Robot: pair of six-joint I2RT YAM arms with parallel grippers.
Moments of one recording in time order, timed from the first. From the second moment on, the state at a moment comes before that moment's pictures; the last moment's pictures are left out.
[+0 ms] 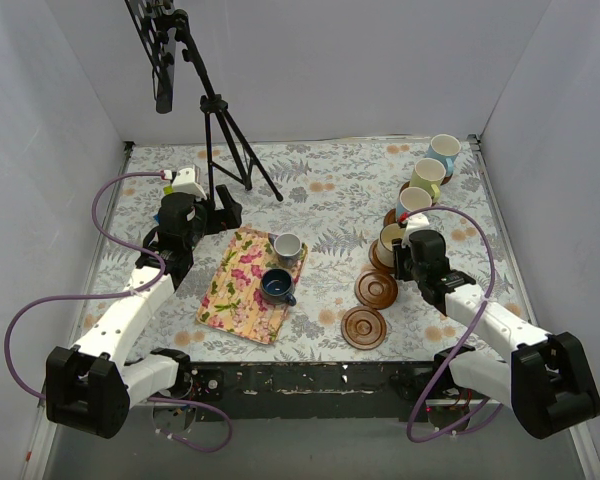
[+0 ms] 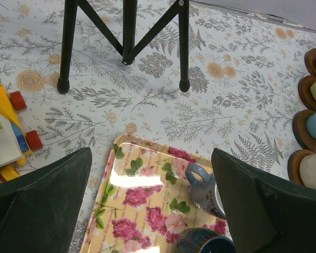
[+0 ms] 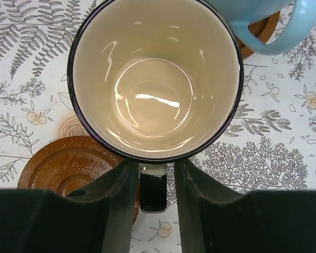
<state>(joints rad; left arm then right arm) -0.26 1.09 0.77 -0.01 -0.04 -0.36 0.37 1.08 0.46 -0.06 0.15 0.07</state>
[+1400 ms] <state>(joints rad) -0.38 1.10 0.77 -0.03 -0.06 -0.36 0.34 0.99 1.03 -0.51 0.15 0.10</state>
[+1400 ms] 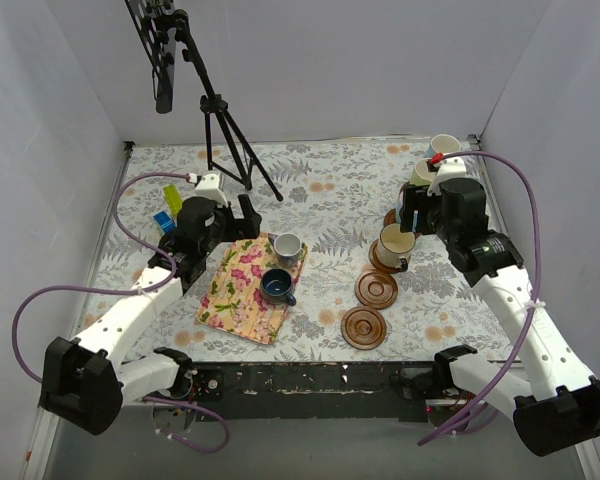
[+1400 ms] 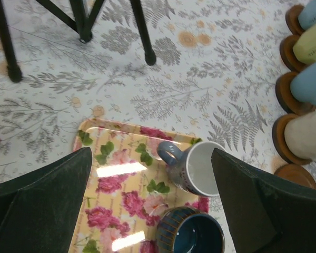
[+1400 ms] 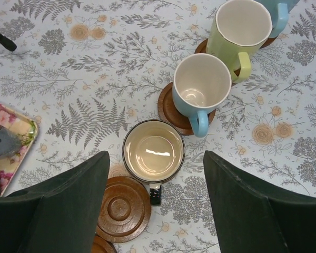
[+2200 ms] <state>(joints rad) -0.51 1.32 0.82 -0.15 0.09 -0.39 0.33 0.94 0.94 -0.47 0.02 0.15</state>
